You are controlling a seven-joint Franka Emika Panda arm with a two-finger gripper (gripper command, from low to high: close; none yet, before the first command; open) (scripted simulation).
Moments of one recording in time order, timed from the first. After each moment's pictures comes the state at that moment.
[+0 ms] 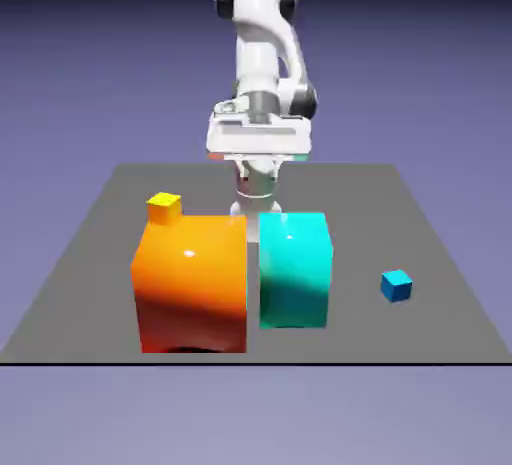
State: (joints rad) arm 0.01 -0.53 0.02 -2.78 -0.01 3.00 0.76
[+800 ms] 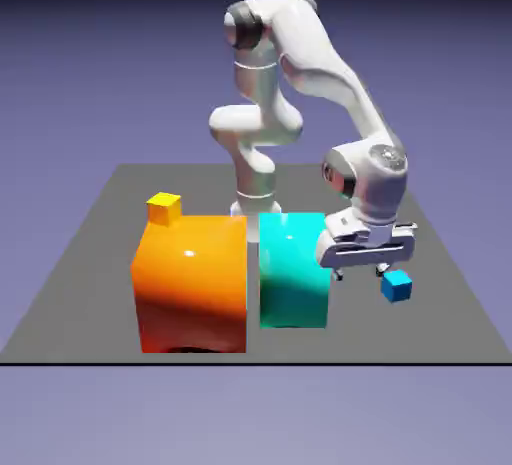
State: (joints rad) arm 0.00 0.34 0.50 -2.16 -0.15 2.19 1.16
